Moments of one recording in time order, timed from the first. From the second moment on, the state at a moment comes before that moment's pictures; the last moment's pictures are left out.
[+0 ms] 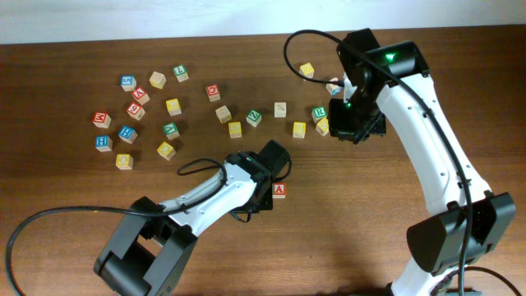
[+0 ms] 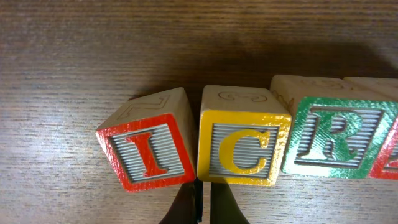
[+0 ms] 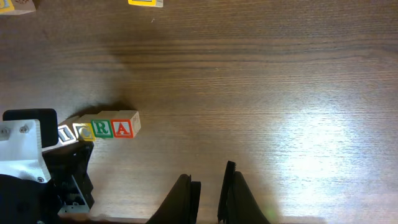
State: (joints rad) left arm -0.71 1.82 1.12 -0.85 -0.09 -0.70; right arm 0.25 1.86 1.90 -1.55 -0.09 0.35
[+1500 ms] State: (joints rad) left arm -0.43 1.80 1.03 -0.73 0.15 -0.58; right arm 0.40 1.91 1.23 -0.85 -0.33 0.48
